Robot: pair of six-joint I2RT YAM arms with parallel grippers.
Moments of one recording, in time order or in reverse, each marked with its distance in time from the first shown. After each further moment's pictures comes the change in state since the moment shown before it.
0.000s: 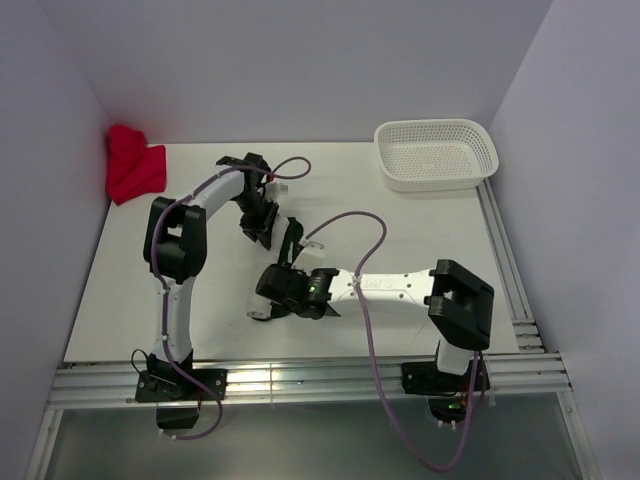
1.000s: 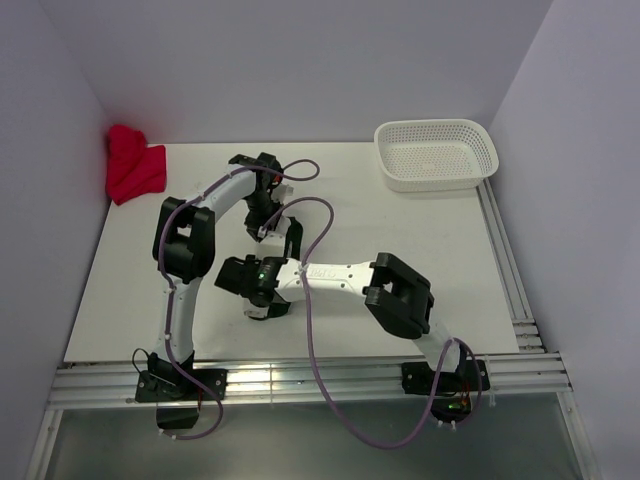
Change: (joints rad) left arm -0.073 0.042 0.087 -0.069 -0.168 -0.064; right arm 0.008 0.386 0.500 -0.244 0.098 -0.128
